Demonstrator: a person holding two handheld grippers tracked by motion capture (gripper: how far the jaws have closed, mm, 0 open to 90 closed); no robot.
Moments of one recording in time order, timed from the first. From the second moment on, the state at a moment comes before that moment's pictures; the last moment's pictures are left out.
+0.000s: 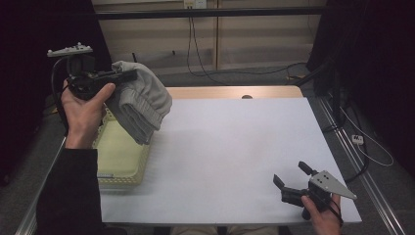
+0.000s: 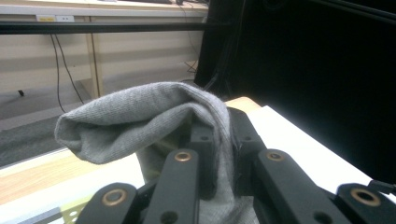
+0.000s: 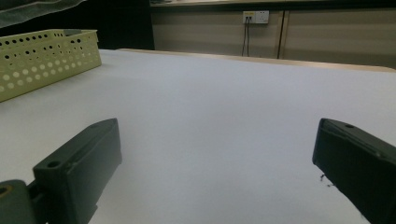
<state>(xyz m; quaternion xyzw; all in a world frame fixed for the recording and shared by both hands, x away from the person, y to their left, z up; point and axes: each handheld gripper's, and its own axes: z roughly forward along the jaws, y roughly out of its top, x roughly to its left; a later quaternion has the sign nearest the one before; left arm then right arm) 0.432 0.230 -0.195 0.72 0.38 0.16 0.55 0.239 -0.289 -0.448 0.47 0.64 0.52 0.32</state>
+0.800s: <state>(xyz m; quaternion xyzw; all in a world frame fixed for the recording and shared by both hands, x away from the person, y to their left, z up) 0.423 0.274 -0.212 0.70 0.41 0.16 0.57 0.239 -0.289 -0.448 0.47 0.63 0.52 0.32</state>
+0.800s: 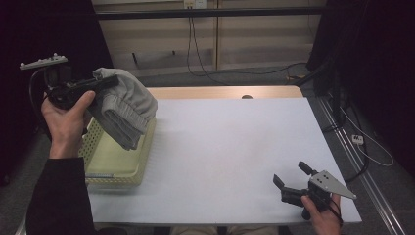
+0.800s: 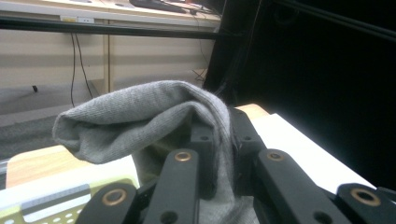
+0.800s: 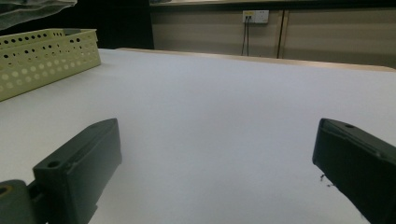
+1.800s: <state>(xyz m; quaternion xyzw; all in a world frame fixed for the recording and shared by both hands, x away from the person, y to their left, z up) 0.426 0.298 -0.261 0.69 0.45 0.14 0.54 0.239 -0.288 -0.448 0.47 0.64 0.52 0.32</state>
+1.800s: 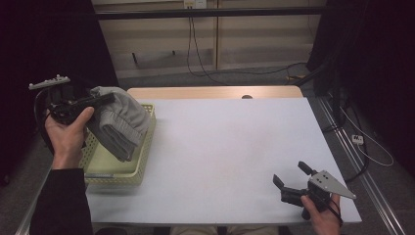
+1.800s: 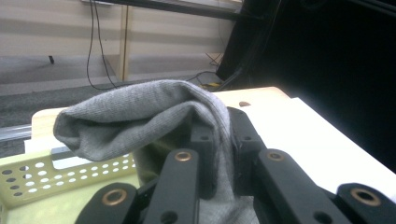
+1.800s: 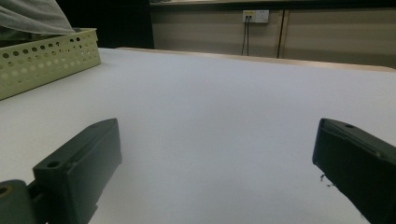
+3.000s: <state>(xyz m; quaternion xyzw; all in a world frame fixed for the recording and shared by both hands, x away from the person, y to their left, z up) 0.428 0.313 -0.301 0.70 0.48 0.11 0.51 0.240 -0.287 -0.448 0.47 0.64 0.52 0.32</state>
